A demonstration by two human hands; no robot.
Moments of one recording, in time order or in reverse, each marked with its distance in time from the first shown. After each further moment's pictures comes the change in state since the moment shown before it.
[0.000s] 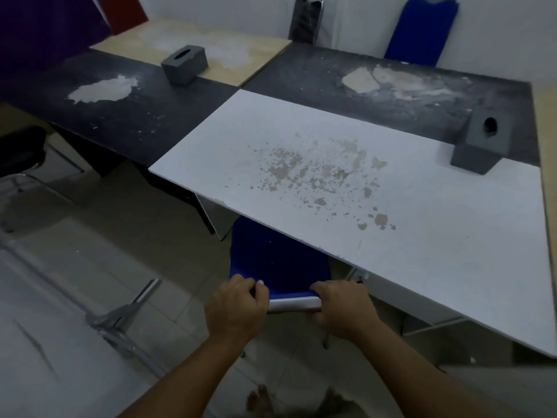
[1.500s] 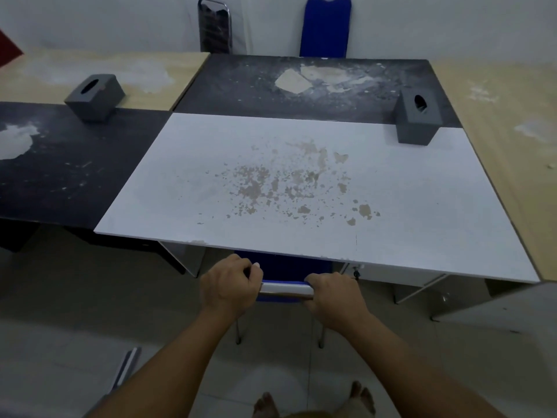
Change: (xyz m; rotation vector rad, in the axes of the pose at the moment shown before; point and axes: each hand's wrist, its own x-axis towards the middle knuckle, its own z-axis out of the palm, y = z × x) left_hand 0.159 -0.050 -0.009 -0.046 -0.100 0.416; right_hand 0.074 -0.064 0.006 0.063 0.148 0.389
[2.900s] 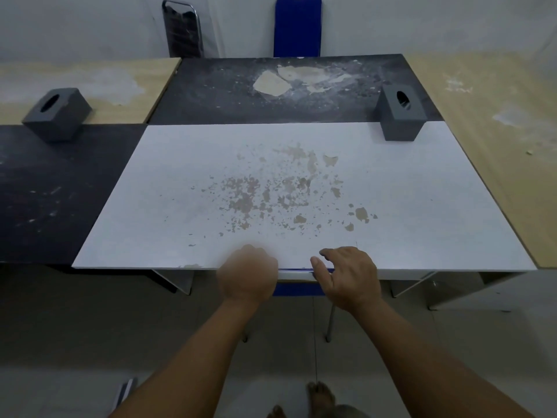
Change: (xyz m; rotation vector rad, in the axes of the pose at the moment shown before) left_hand 0.069 0.018 0.021 -0.059 0.044 0.067; right_hand 0.054 0.028 0.009 0.069 0.582 0.144
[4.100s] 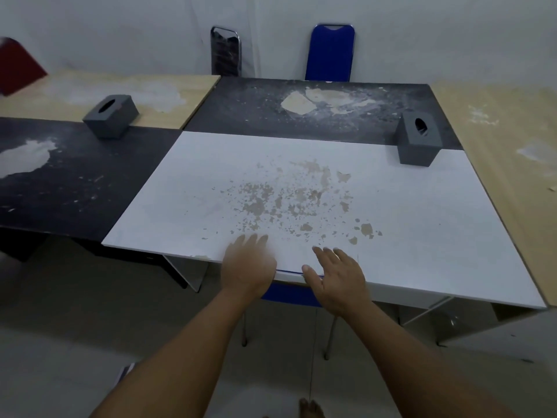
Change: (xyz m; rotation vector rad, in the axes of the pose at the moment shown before) left_hand -0.014 0.001 -0.002 0.142 -0.129 -0.009; right_hand -0.004 0.001 -0.012 0.009 -0.377 0.013
